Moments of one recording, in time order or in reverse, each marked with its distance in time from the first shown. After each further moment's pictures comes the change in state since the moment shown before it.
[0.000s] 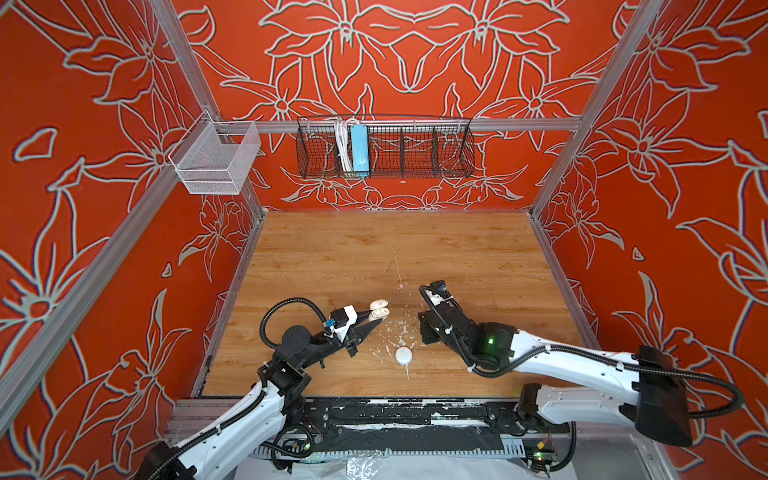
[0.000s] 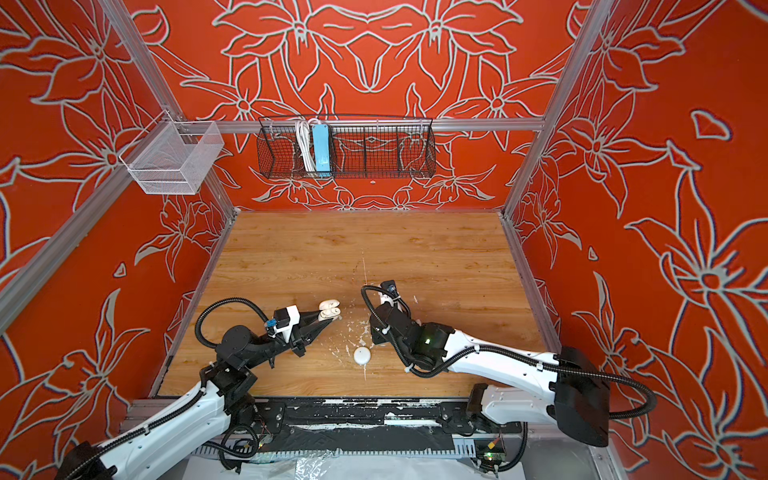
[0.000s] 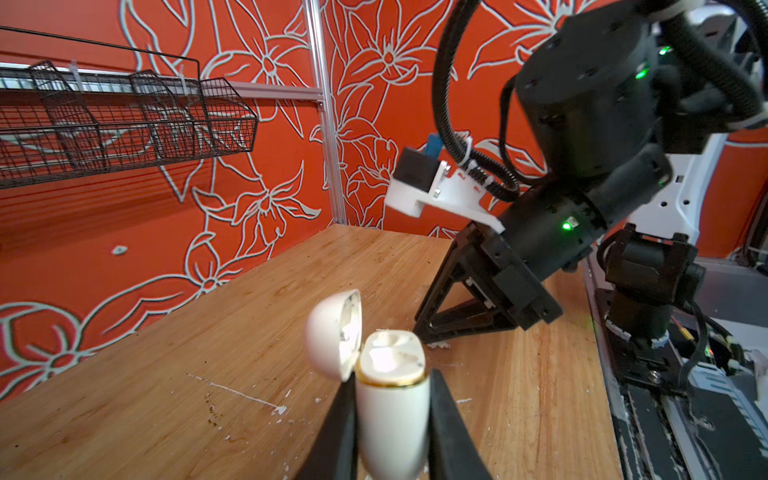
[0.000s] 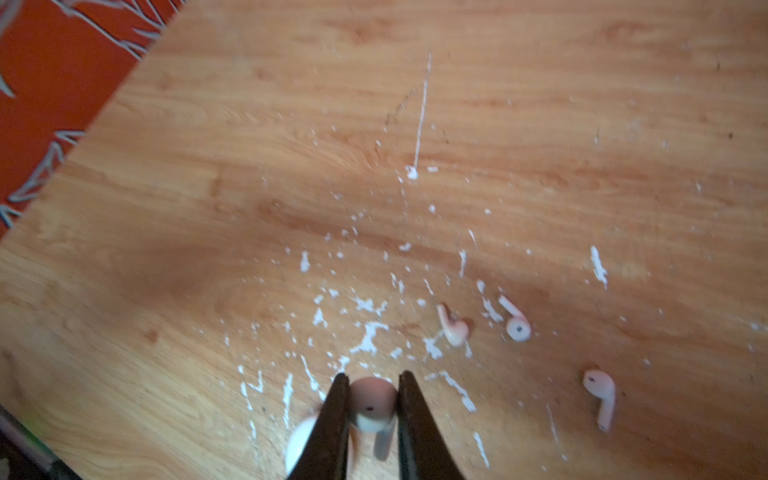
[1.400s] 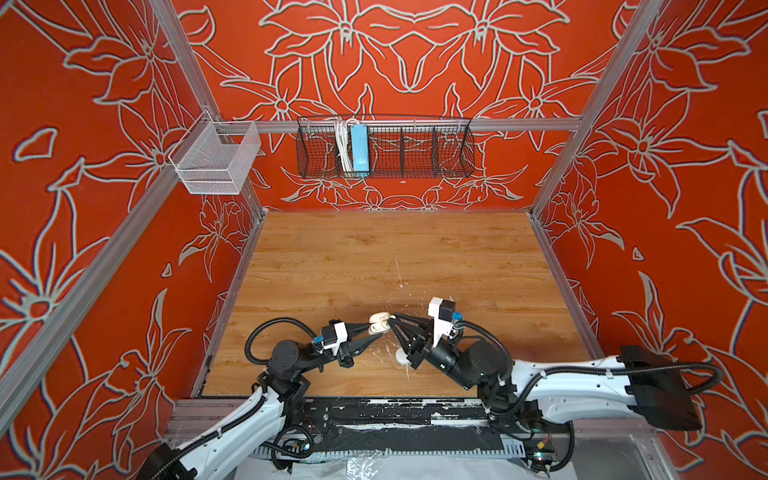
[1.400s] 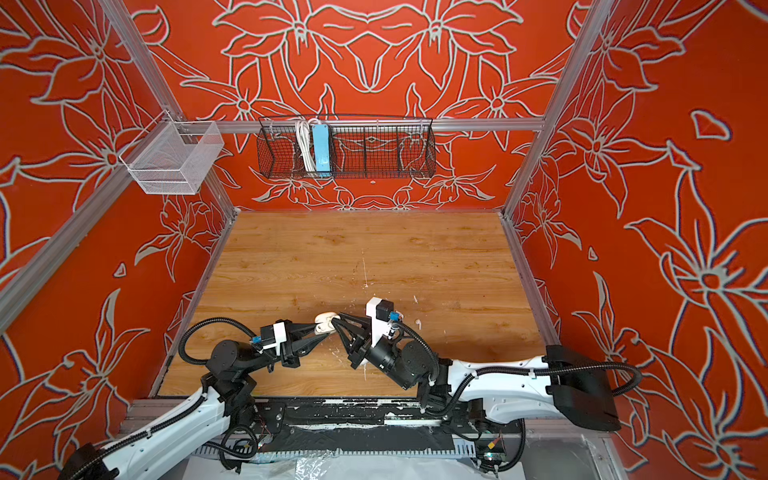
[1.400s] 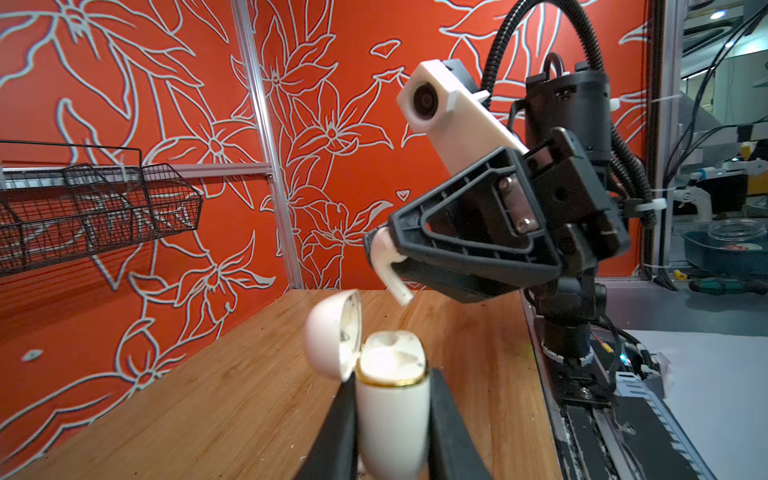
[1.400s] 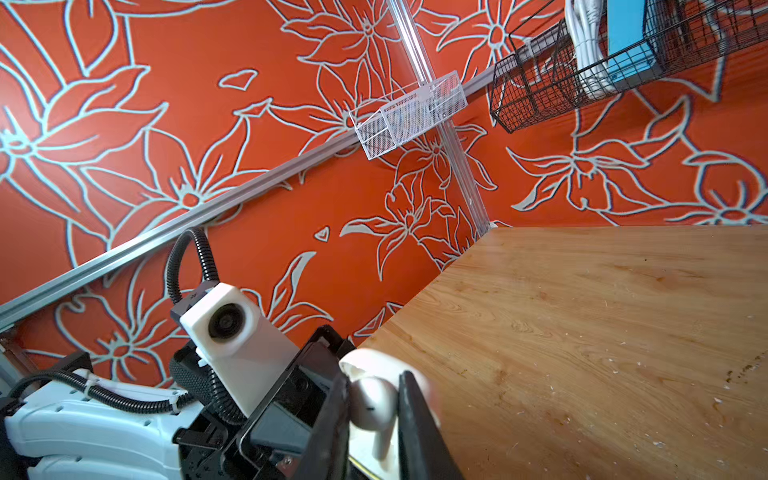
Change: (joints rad) left arm -0.024 -0.032 -0.069 0.238 0.172 -0.054; right arm 0.239 -0.042 -0.304 1.165 -0.113 -0.268
